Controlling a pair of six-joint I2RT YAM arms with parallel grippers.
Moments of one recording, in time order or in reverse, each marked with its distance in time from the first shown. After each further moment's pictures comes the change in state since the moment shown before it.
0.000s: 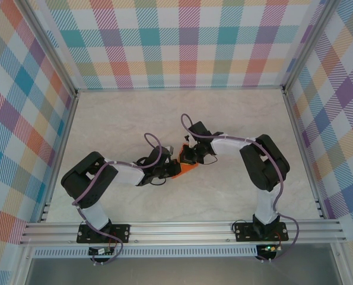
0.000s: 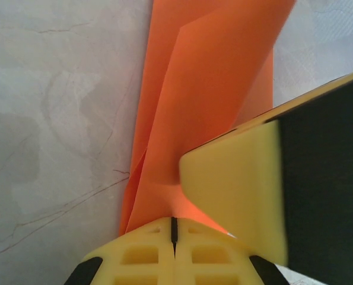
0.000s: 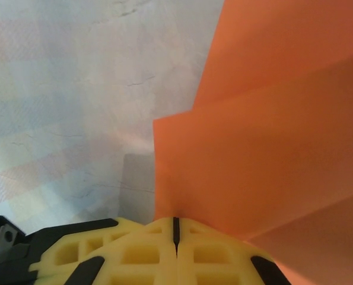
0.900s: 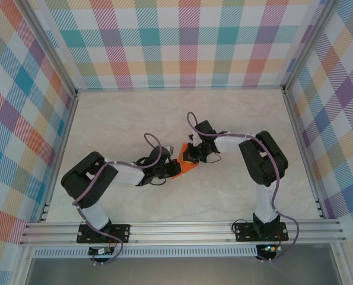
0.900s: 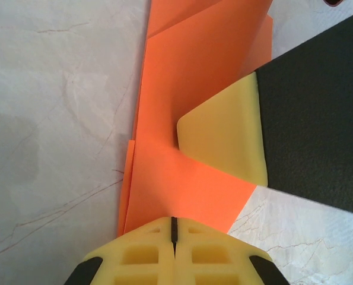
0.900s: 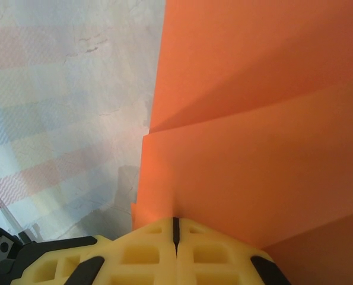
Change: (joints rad) left arm 0.000 0.000 -0.004 0.004 0.004 0.000; right arm -0.085 0.045 -0.013 0.055 -0.097 -0.029
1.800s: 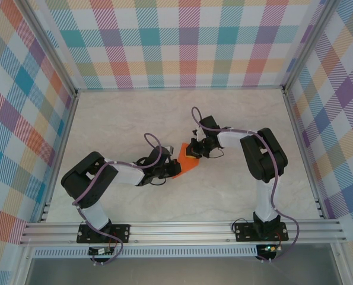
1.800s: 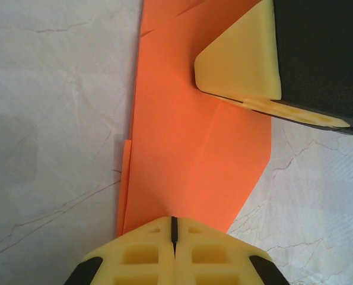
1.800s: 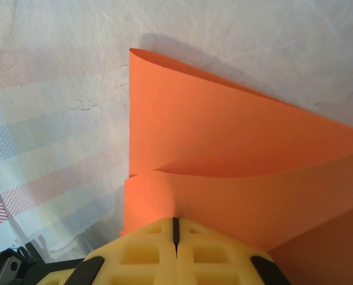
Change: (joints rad) left arm -0.001 0.000 0.000 -0.001 0.001 0.000; right arm -0.064 0.045 0.064 -0.033 -0.023 -0.042
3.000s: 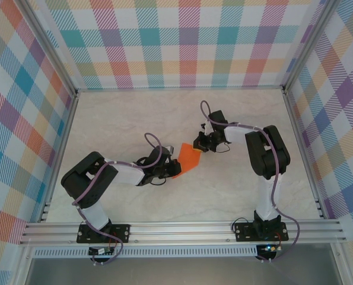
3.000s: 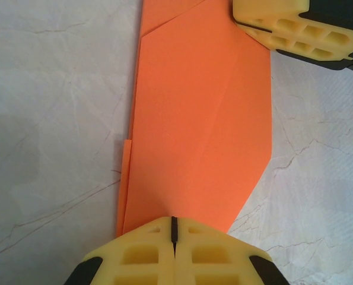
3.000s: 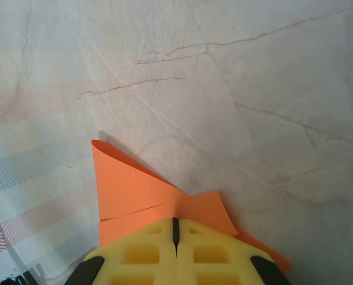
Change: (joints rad) left arm -0.005 -0.001 0.004 -0.008 0.000 0.007; right arm -0.101 0.026 0.048 -0.022 0.019 -0.040
